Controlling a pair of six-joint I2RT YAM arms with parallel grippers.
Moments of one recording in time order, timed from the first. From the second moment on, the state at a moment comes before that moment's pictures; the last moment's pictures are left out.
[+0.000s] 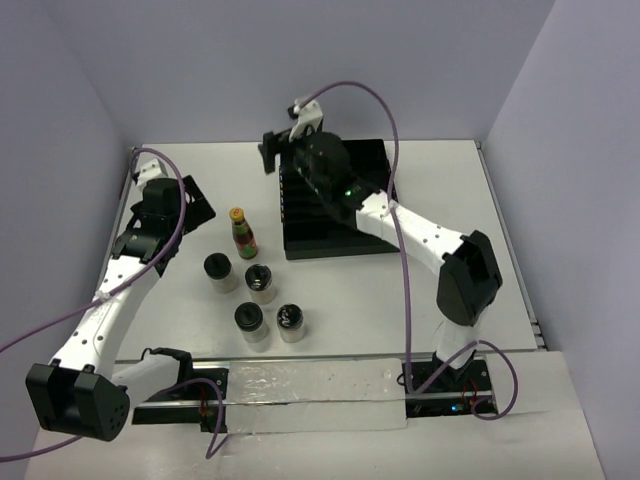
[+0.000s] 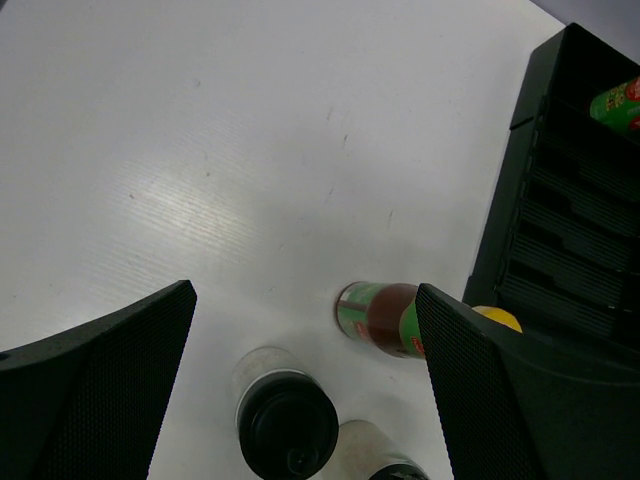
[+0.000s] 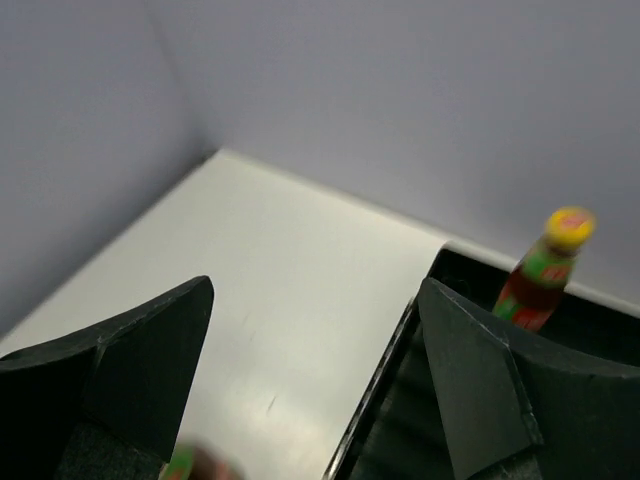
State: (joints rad) left arm -0.21 1.09 0.99 -0.50 -0.36 -0.55; right arm 0.75 1.79 1.57 0.25 0.19 0.10
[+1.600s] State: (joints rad) left arm -0.02 1.06 1.12 -0.67 -0.37 -0.59; right arm 0.99 2.07 1.46 0.45 0.20 0.15
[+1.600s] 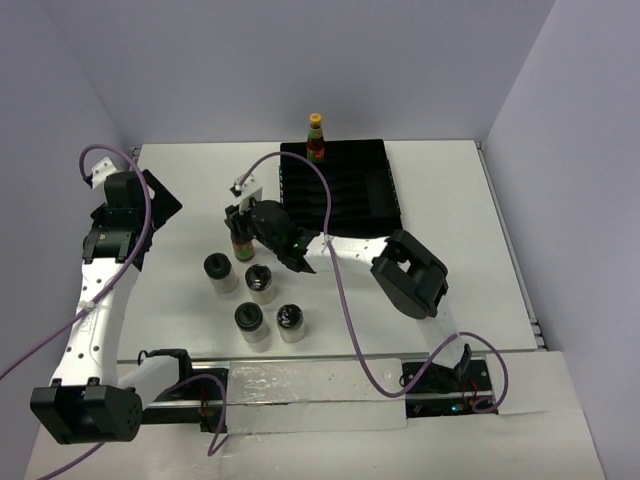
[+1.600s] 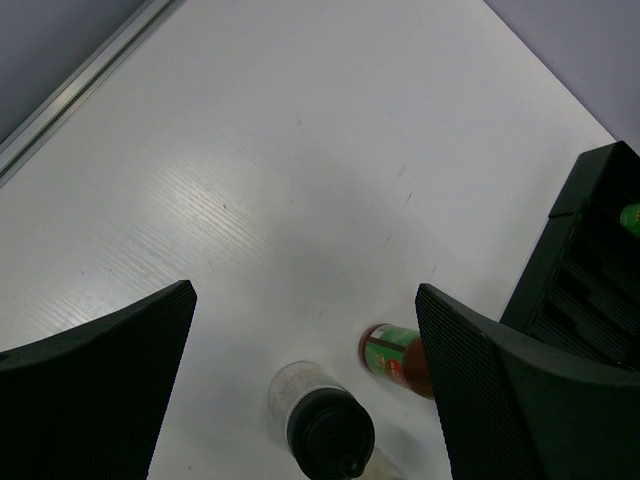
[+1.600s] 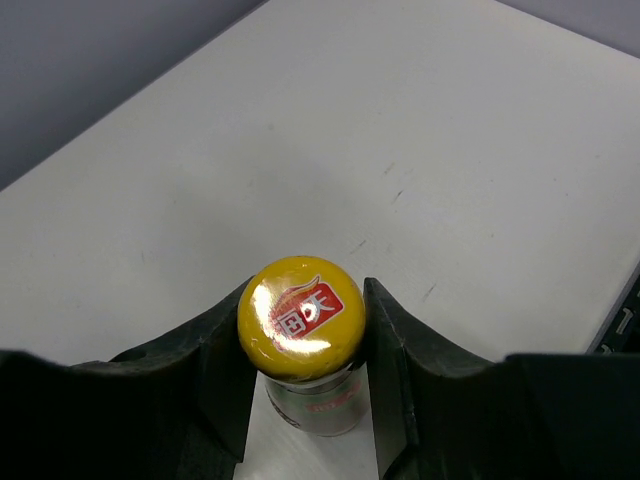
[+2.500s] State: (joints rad) left arm -0.02 1.04 1.09 -0.64 -0.35 -0.59; right arm 0.75 1.90 1.67 0.21 0.31 0.09
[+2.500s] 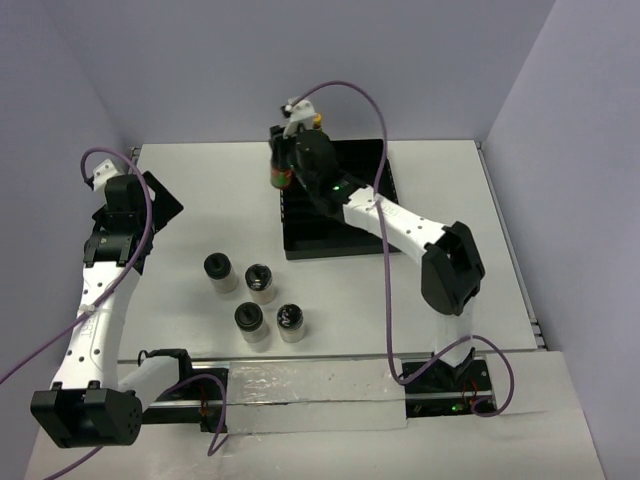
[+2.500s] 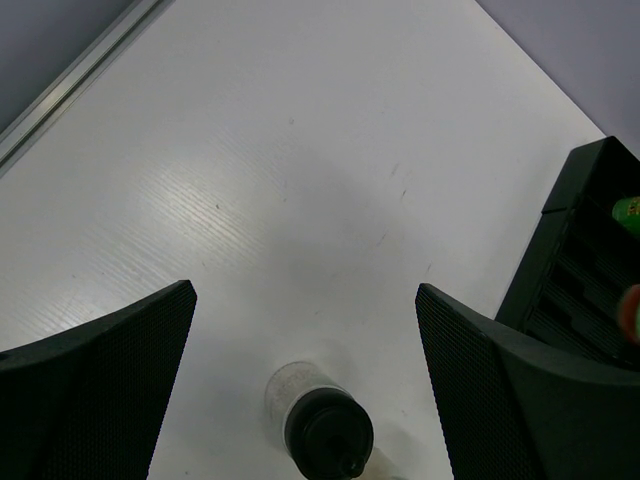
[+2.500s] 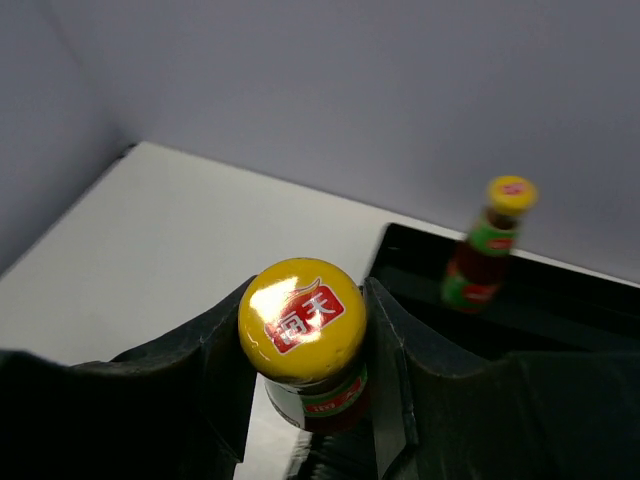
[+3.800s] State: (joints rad) left arm -0.02 1.19 1.09 -0.56 -0.33 -0.56; right arm 0.38 2.33 1.96 0.40 0.45 0.02
